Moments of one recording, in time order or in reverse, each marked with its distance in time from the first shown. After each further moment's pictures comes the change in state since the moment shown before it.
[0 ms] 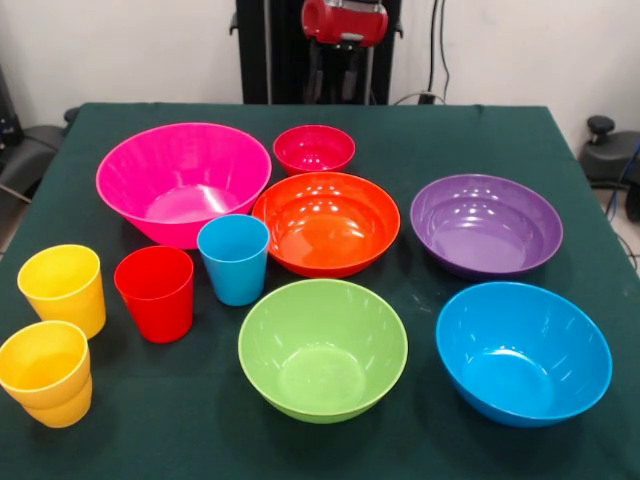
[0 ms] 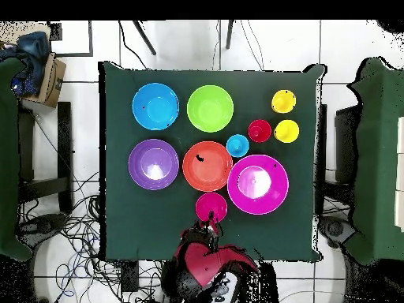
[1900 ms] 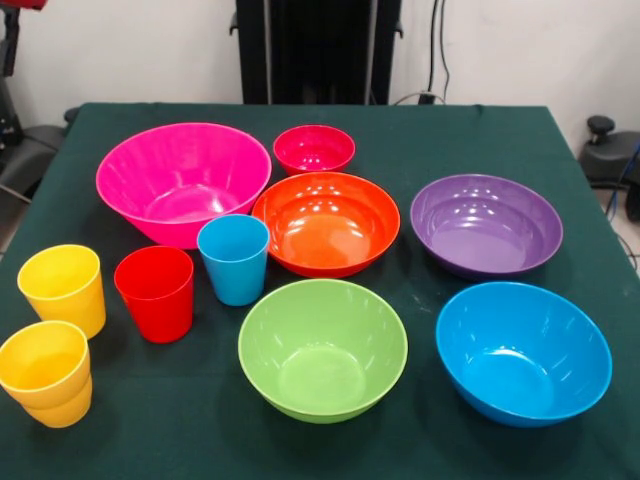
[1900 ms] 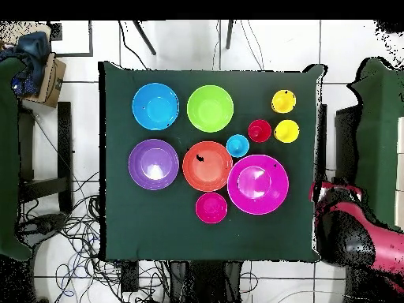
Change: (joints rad) arm -1.072 -0.284 0.717 -0.216 -0.038 0.485 0.008
